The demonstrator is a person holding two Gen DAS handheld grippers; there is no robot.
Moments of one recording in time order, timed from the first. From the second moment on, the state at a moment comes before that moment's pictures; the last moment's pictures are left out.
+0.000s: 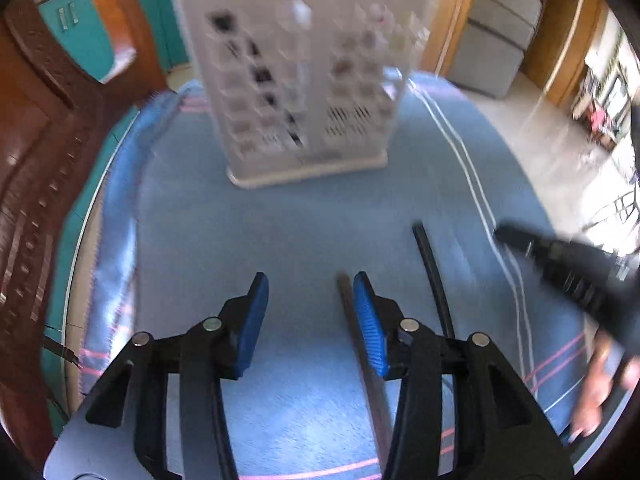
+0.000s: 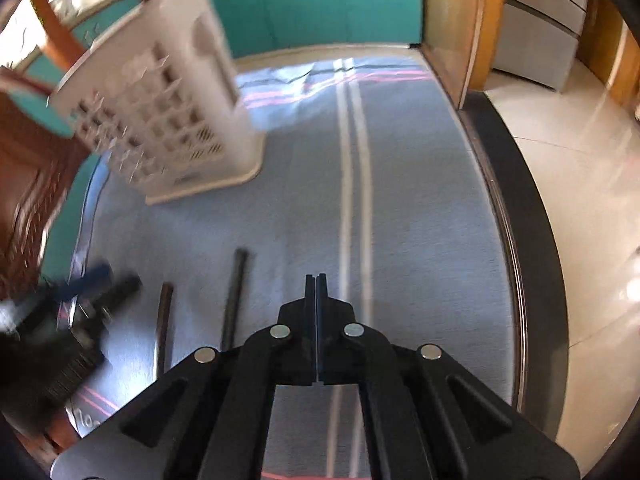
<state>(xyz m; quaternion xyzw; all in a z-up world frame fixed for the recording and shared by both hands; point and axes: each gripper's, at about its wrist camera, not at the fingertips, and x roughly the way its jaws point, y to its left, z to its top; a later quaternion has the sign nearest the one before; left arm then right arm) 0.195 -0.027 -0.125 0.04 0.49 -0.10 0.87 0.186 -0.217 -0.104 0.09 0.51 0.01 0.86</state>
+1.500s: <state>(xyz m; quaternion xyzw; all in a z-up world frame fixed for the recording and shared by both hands) 0.198 -0.001 -0.139 0.06 0.50 -0.03 0.86 0.175 -0.170 -0.123 0.00 0.52 0.04 0.85</state>
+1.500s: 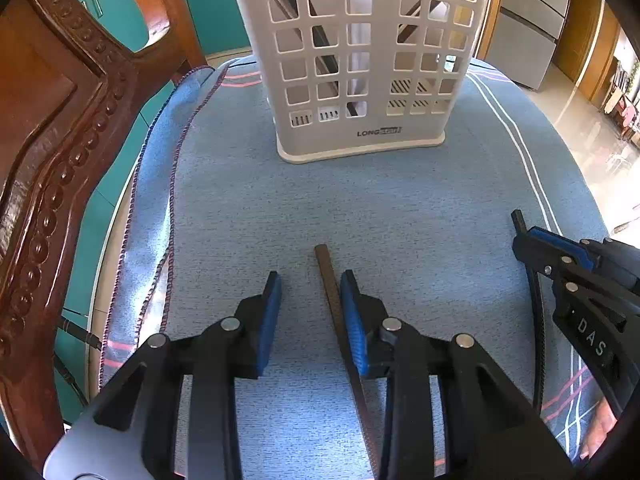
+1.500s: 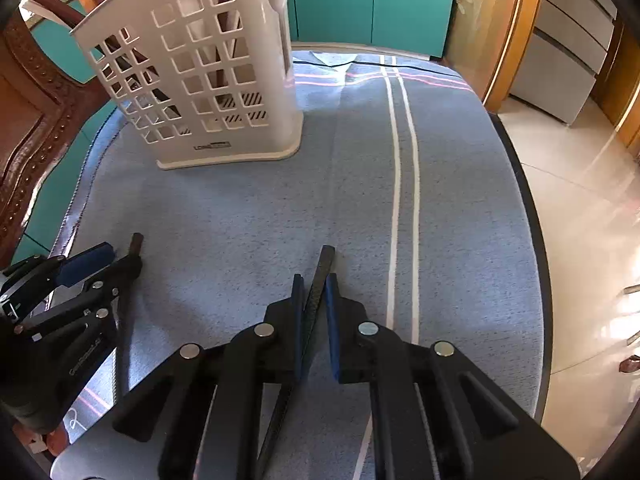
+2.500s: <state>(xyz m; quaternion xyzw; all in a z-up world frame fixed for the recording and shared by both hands) 0.194 -0.007 -0.139 0.06 0.50 -0.03 0.87 0.173 -0.163 -0.123 -0.03 0.51 0.04 0.86</state>
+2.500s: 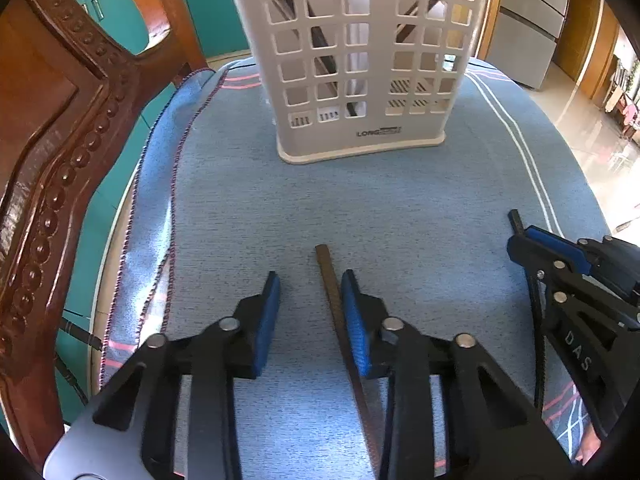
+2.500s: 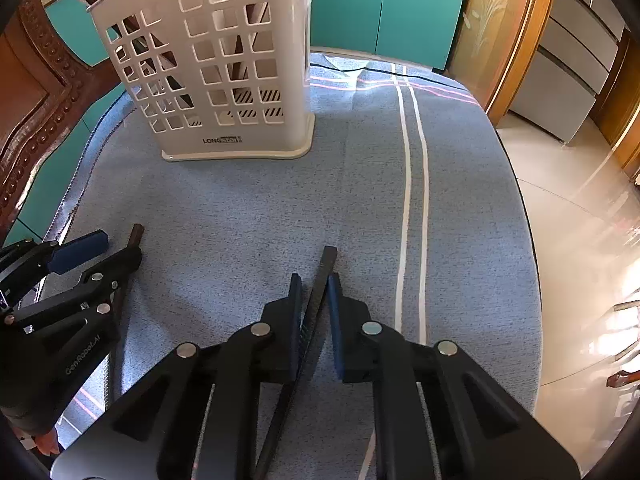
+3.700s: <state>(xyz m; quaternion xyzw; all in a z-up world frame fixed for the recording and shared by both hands) 0.133 0.064 0.176 -0.12 0.11 -0.09 0.98 0.100 -0.225 0.053 0.10 0.31 0.11 0.94</state>
